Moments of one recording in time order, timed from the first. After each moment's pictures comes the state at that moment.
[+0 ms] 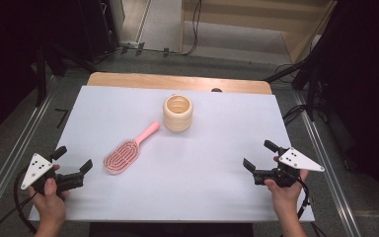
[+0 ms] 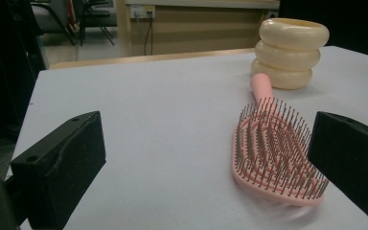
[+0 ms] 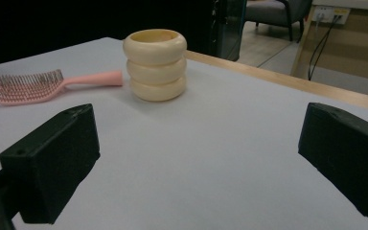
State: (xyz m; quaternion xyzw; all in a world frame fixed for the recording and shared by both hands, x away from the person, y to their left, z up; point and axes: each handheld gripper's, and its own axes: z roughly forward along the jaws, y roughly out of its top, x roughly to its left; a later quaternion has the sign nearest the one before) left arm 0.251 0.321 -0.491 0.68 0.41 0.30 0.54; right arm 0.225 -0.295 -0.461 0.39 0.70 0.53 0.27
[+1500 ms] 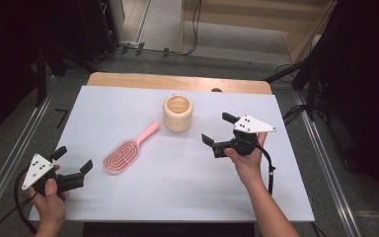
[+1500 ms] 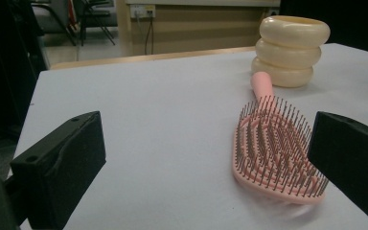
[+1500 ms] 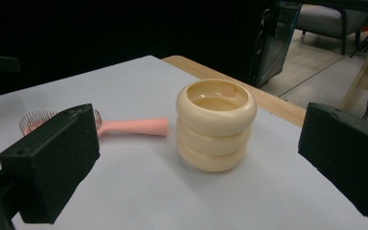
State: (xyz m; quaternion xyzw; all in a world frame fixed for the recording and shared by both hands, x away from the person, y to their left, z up) left arm 0.250 0.320 -0.491 0.68 0.40 0.30 0.53; right arm 0.297 -0.198 -0.415 0.33 0.73 0.55 0.23
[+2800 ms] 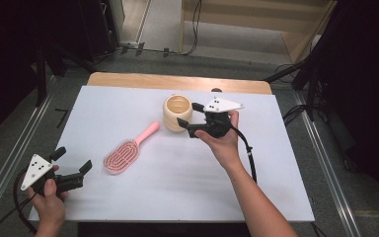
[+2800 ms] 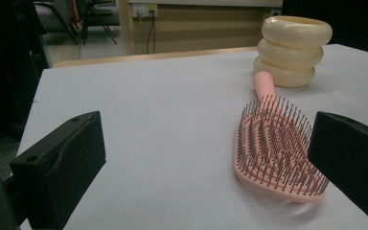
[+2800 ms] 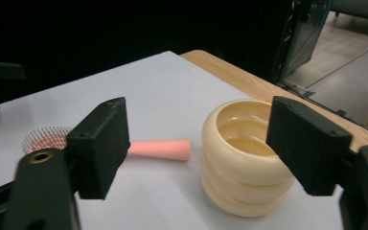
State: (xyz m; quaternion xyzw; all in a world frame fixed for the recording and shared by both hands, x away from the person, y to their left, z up) left arm 0.249 0.321 -0.492 0.68 0.41 0.30 0.53; right arm 0.346 -0.138 -0.403 0.32 0.76 0.53 0.19
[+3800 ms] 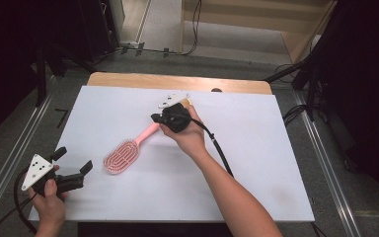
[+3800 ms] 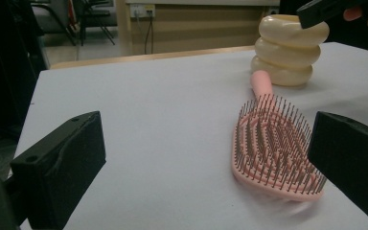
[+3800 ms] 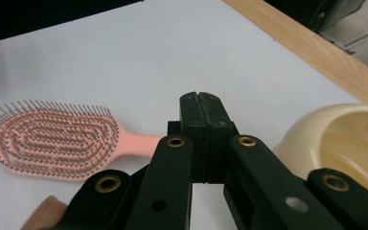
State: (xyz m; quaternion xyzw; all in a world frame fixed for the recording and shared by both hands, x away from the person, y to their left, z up) left arm 0.249 0.320 -0.492 0.68 0.40 0.30 0.53; right arm 0.394 -0.041 -0.430 0.29 0.84 0.43 0.14
